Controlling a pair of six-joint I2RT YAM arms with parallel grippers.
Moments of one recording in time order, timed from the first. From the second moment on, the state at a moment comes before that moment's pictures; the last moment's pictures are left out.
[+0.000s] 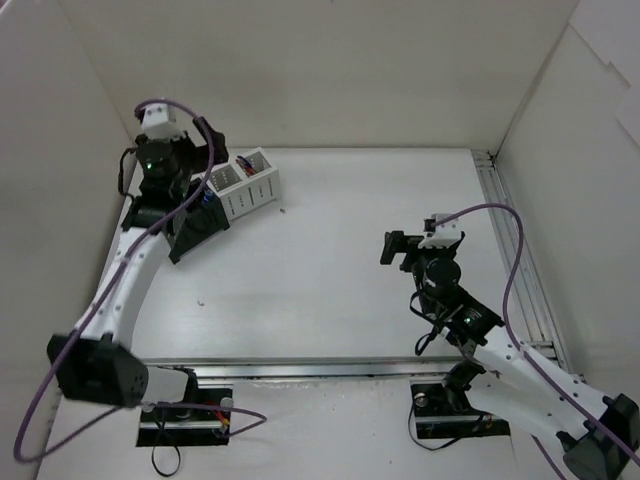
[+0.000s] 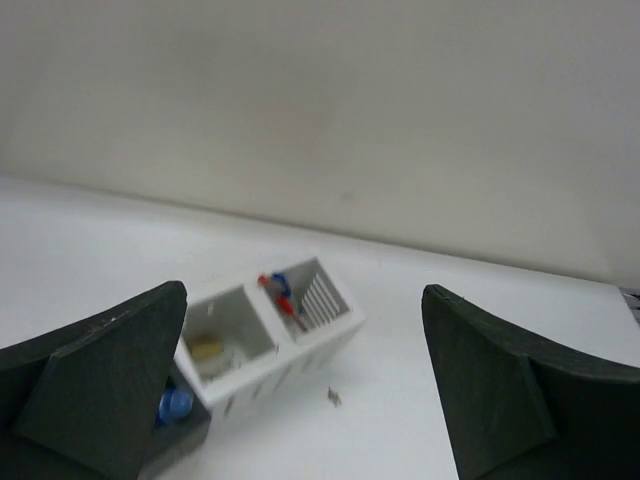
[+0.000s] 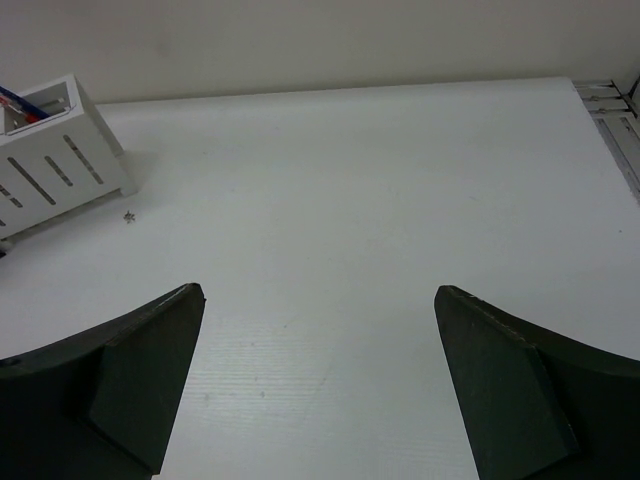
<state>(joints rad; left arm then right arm) -0.14 1.48 1.40 0.06 -0.06 -0.30 0.68 0.80 0.53 0.19 0.60 0.17</state>
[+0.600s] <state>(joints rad) -0.22 0.41 0.74 -0.73 -0.37 -0.69 0.68 0.61 0.53 -0.18 0.80 0.37</state>
